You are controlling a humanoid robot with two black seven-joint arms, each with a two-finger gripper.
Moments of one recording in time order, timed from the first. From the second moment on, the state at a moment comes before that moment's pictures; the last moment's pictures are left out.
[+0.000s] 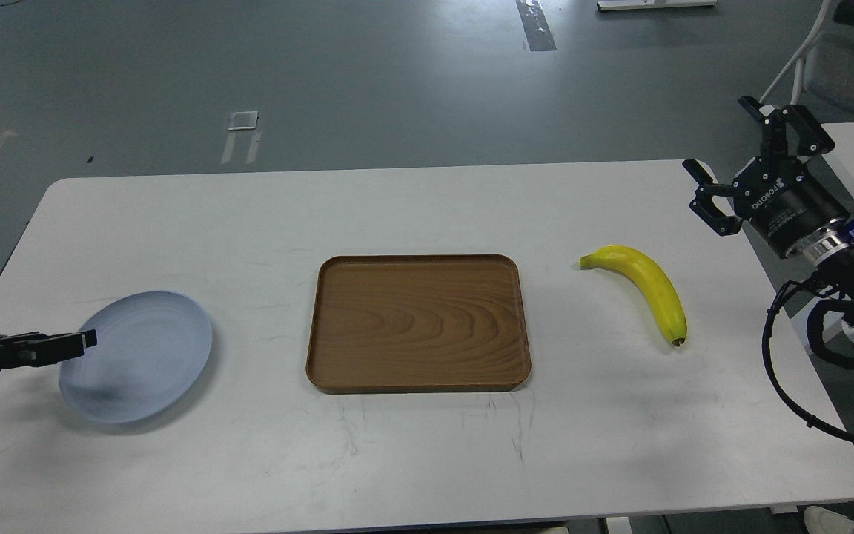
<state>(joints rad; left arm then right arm) -0.59 0.97 -0.29 -0.86 1.48 -0.22 -0.49 0.59 -0.68 0.65 0.92 -0.09 0.49 0.44</state>
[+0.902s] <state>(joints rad) -0.53 0.91 -0.28 -0.80 1.48 -0.18 -0.49 0.59 -0.68 0.65 0.92 -0.09 0.49 0.44</state>
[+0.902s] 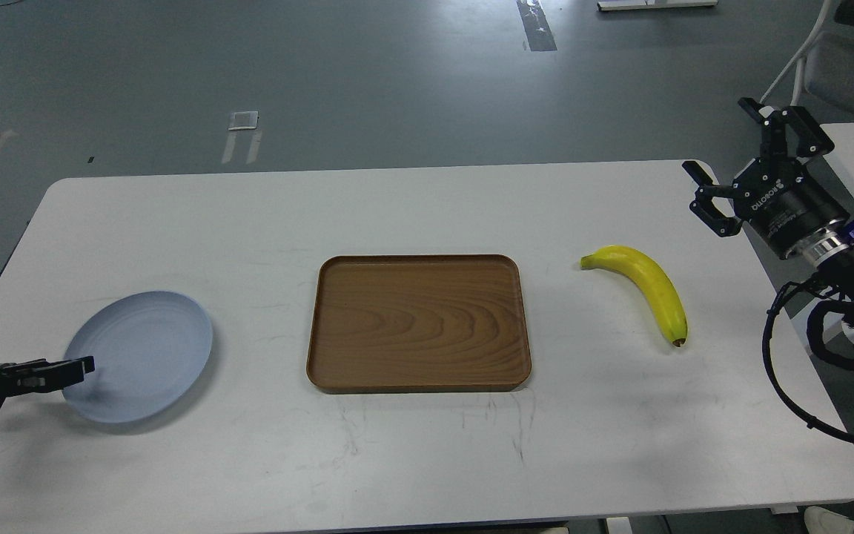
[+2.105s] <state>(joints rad) -0.74 0.98 -0.29 -0.90 1.30 -0.37 -0.49 0.59 -0.69 0.65 0.92 -0.09 0.49 0.44</state>
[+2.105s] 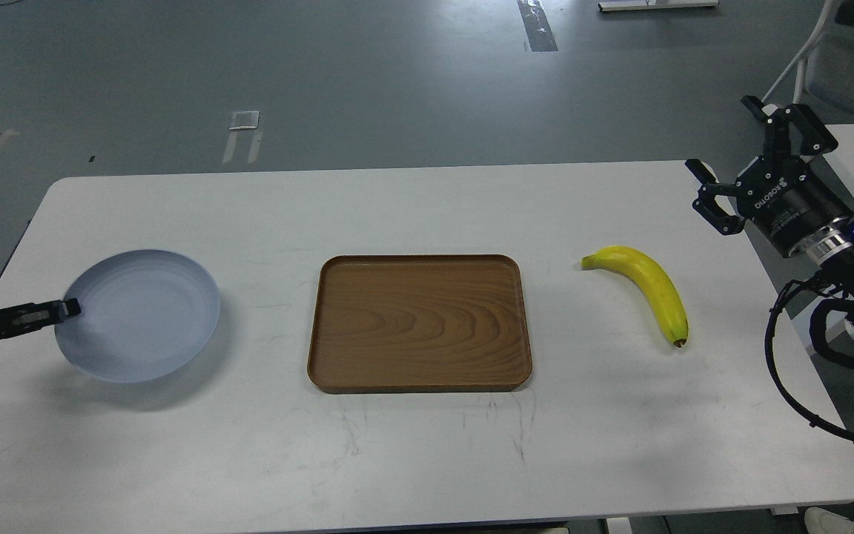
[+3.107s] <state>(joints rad) -1.07 0.39 -0.18 -0.89 1.39 -0.49 -0.34 1.01 -0.68 0.45 0.87 -0.09 0.49 0.43</state>
